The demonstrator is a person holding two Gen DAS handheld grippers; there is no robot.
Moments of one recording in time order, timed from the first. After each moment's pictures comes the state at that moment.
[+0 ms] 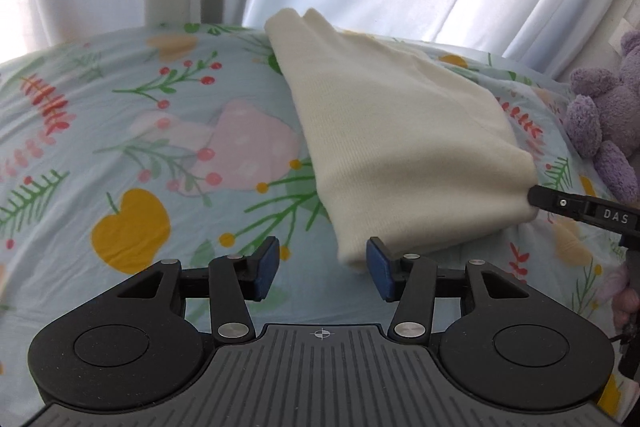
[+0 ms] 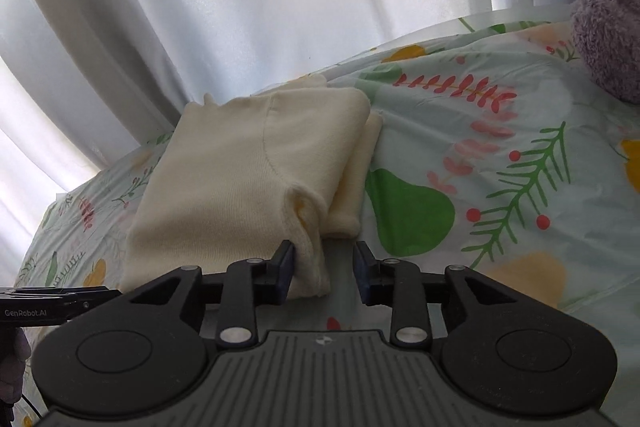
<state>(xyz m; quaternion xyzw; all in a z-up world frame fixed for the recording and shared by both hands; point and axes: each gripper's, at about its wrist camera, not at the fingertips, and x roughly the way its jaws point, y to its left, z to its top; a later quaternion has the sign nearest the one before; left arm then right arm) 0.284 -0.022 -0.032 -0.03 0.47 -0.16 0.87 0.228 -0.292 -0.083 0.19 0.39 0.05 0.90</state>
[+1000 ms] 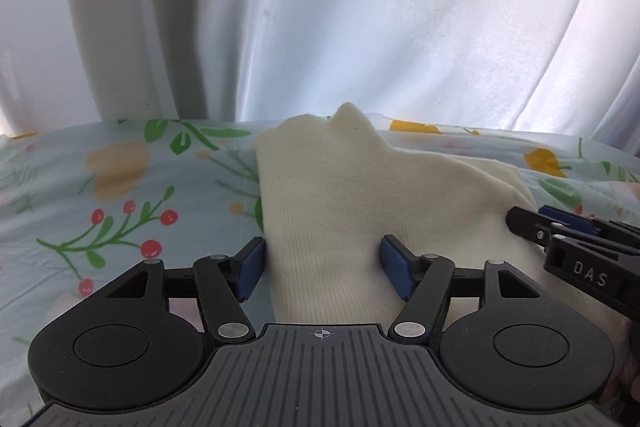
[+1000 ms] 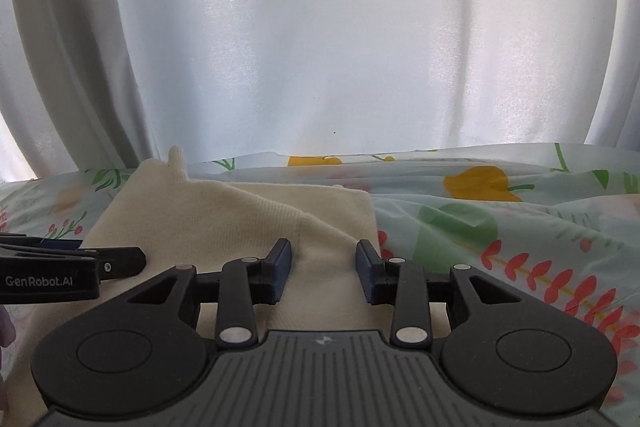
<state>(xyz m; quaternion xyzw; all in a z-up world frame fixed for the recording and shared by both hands) 0.438 -0.100 -0.087 -0.02 0.41 -0.08 0.91 0.402 -0.236 -0.108 0.05 0.33 0.04 0.94</state>
